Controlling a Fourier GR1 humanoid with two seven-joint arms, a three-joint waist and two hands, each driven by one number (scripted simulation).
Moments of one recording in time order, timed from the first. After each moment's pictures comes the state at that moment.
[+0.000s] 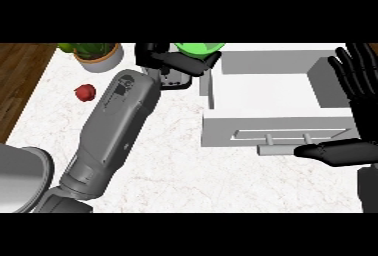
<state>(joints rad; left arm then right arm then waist) -1.05 0.00 0.04 -0.81 0.14 0.15 -0.41 -0.27 -0.23 -0.17 -1.83 -0.12 0.19 0.11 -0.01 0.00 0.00</state>
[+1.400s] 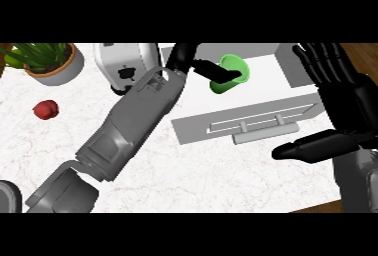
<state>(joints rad) -1.29 0.00 -0.32 -0.31 0.33 0.26 -0.25 -0.39 -0.19 -0.08 -1.77 -0.15 0.25 0.07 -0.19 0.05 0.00</state>
